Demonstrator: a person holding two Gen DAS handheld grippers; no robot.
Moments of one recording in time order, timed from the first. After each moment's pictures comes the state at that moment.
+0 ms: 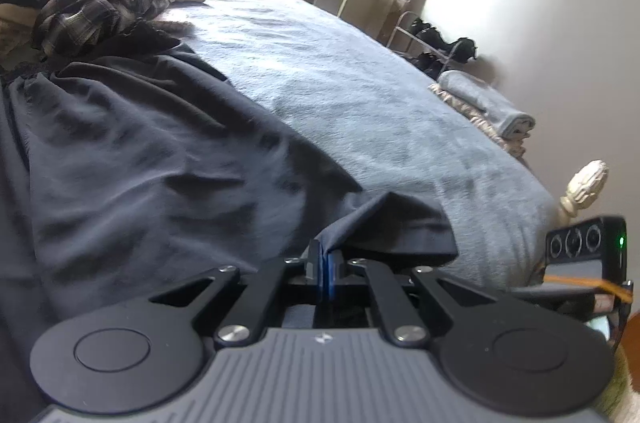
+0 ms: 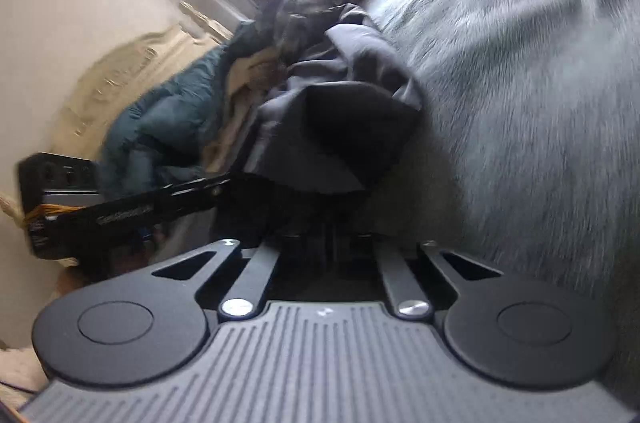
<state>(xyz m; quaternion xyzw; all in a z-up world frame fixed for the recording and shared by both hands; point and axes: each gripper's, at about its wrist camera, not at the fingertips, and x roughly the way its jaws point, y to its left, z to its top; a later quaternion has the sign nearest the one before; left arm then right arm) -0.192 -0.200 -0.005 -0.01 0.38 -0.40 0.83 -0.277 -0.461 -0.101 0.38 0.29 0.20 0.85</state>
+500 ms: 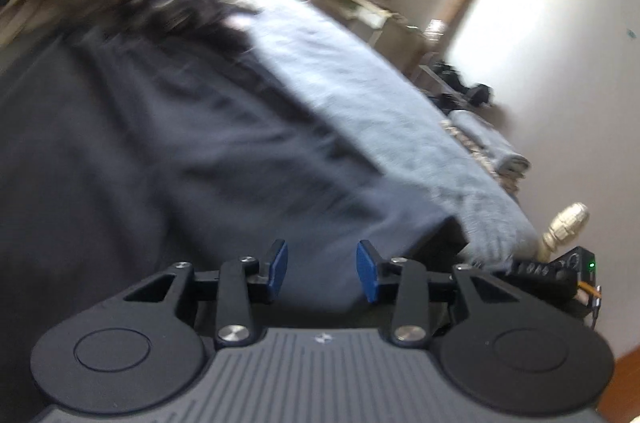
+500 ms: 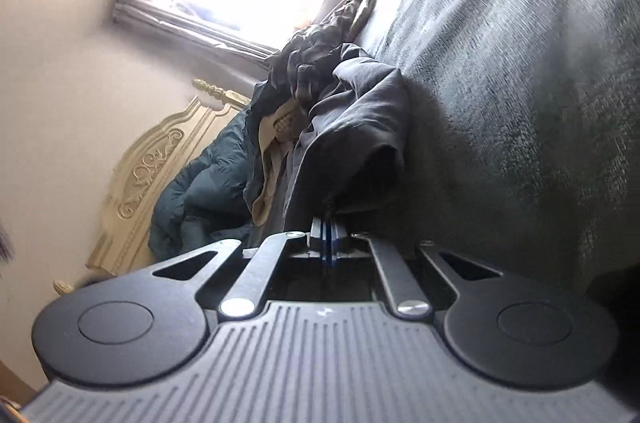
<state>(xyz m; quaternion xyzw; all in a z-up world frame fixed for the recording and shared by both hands) -0.258 -0.095 -0.003 -0.10 0.40 -0.34 0.85 -0.328 -0.476 -0.103 0.51 0.23 0.18 0.81</state>
